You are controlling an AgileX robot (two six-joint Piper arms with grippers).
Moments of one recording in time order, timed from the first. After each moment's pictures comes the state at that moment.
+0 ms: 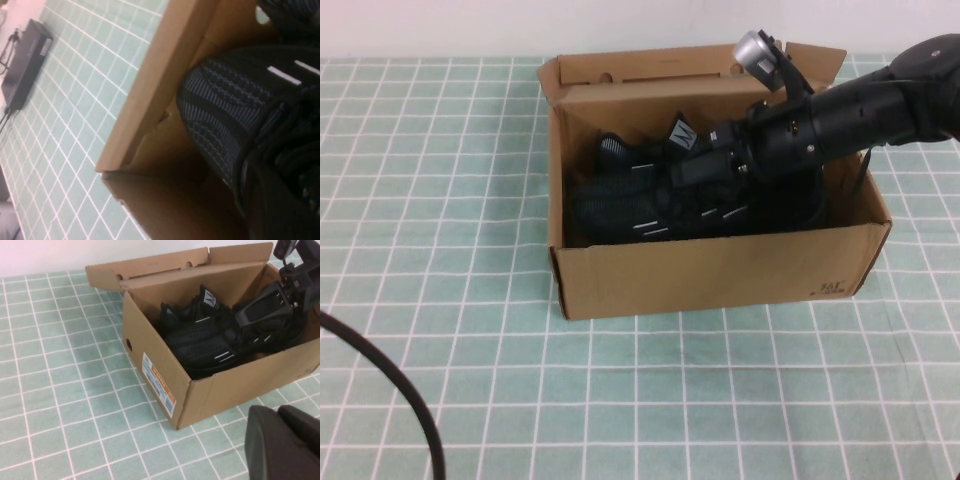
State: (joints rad) right arm 0.24 1.99 -1.65 1.25 1.07 -0.72; left arm 0.06 0.58 -0.91 -0.59 0.98 0.44
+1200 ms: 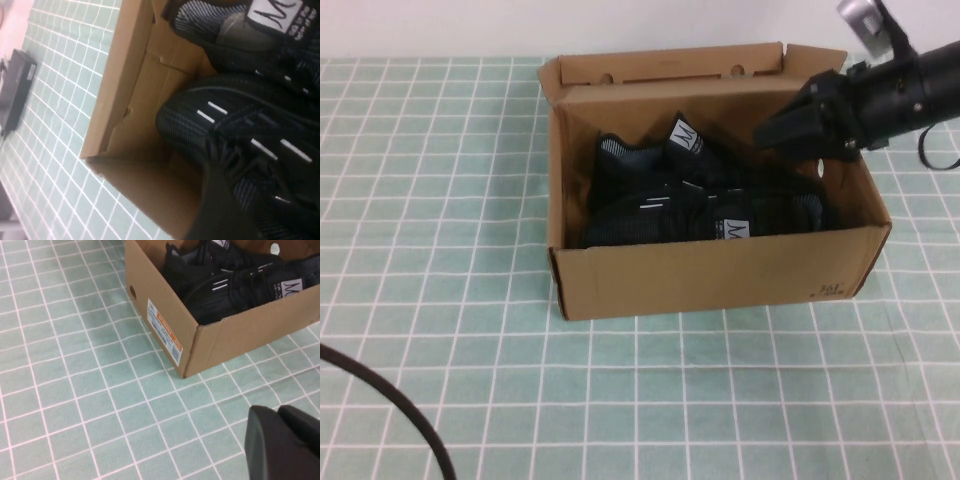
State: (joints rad) right arm 0.05 1.85 -1.65 1.16 1.28 -0.66; left arm 0.06 0.58 -0.91 -0.50 1.10 0.43
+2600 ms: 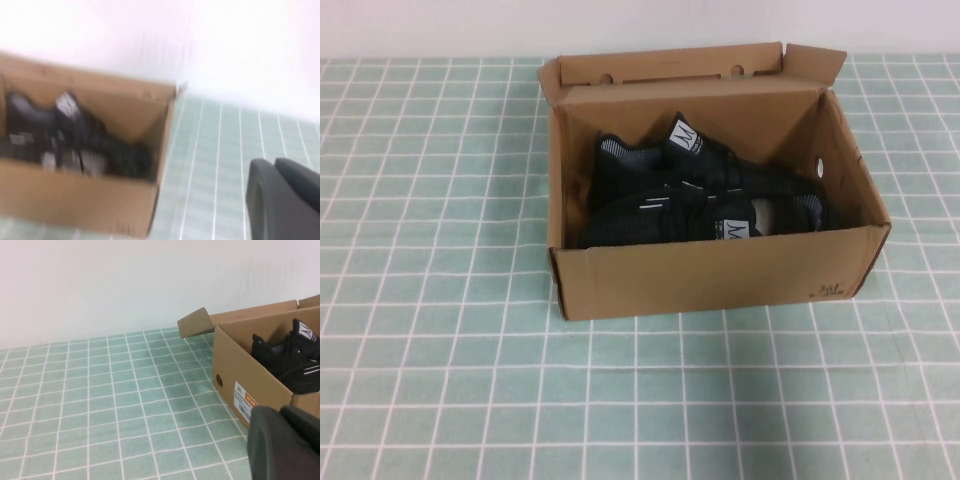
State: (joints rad) right arm 0.05 0.43 -0.55 0.32 0.36 -0.39; left arm -0.08 0.19 -0.41 -0.30 0.46 0.30
